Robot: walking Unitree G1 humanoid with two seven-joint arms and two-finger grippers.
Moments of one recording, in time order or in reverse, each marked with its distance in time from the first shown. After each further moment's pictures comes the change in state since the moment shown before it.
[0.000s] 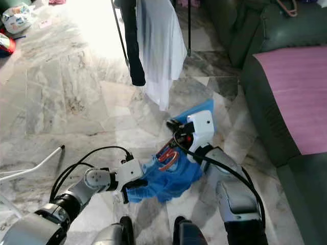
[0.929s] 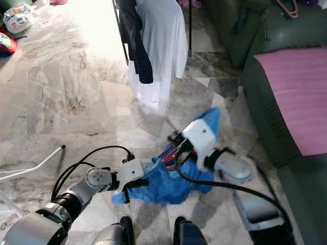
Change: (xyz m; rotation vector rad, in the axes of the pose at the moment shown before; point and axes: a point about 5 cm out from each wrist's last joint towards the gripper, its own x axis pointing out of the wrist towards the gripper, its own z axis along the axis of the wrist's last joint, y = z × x) left arm 0.002 0.000 0.003 0.001 -0.001 -0.004; right arm -0.026 -0.015 0.012 -0.461 0.134 0.070
